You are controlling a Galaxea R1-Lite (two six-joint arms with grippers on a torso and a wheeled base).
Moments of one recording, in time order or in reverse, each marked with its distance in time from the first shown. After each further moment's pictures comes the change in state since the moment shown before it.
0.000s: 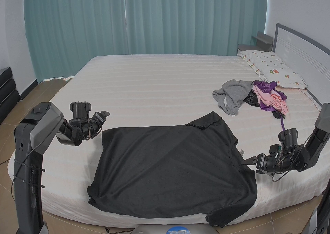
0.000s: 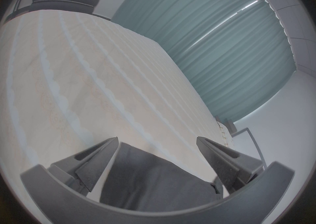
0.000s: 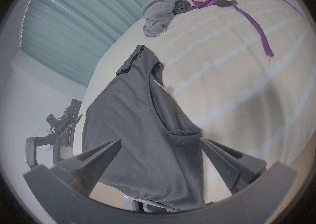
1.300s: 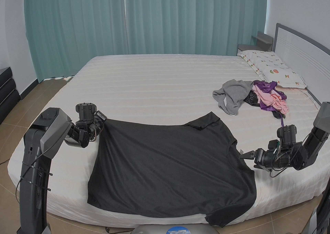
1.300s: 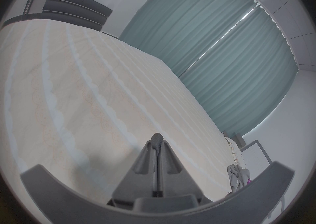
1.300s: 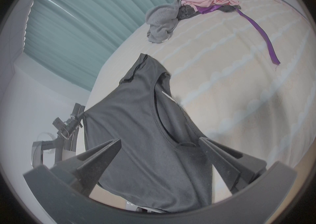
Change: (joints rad) left arm -0.016 0.109 -0.134 -0.057 0.211 -0.004; right arm 0.024 0.003 -0.030 -0.047 -0.016 0.053
